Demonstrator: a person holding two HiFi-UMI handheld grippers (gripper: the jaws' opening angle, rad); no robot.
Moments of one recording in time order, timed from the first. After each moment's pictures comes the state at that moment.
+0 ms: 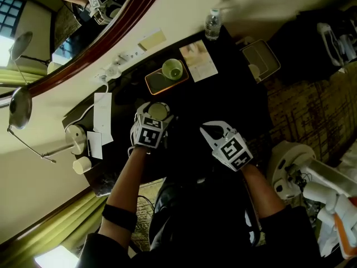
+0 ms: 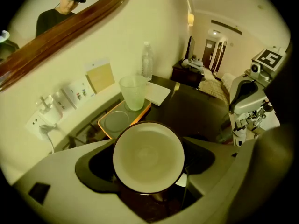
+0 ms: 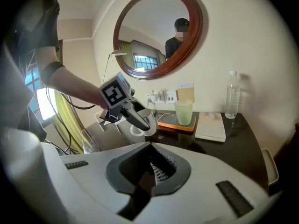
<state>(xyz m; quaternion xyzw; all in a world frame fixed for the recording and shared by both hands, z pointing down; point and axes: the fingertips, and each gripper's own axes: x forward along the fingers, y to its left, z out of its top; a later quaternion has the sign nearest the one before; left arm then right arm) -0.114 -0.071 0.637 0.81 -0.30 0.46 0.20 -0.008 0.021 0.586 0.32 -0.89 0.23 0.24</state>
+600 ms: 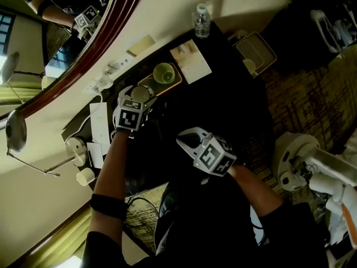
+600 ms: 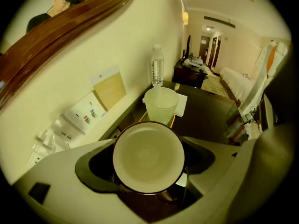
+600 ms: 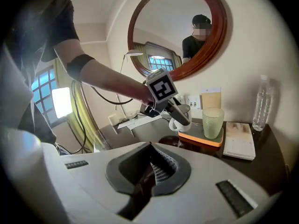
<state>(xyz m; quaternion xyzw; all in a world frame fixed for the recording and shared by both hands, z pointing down) -0.126 -0.169 0.626 0.82 -0.29 0.47 0.15 -0.086 0.022 0.573 0.23 -0.93 0.21 0.22</state>
